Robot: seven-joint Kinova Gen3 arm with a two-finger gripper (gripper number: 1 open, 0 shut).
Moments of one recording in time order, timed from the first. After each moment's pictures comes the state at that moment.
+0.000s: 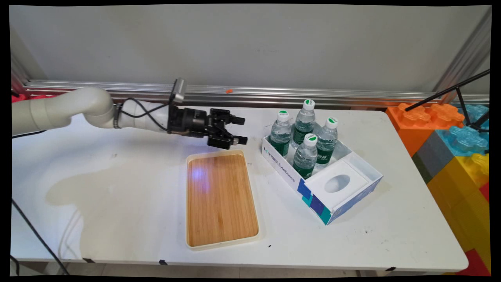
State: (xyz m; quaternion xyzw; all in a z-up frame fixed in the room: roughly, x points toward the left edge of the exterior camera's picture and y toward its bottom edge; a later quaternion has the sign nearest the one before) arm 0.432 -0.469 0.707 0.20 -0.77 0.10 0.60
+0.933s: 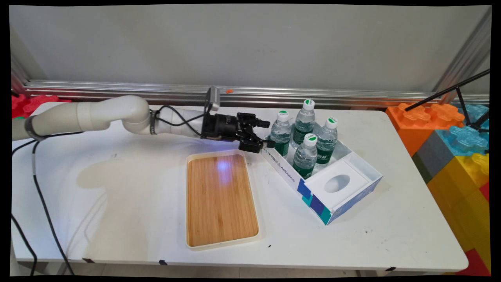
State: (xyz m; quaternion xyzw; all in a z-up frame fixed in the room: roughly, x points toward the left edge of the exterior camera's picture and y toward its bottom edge) arm 0.366 -0.509 0.673 0.19 -0.77 0.12 0.60
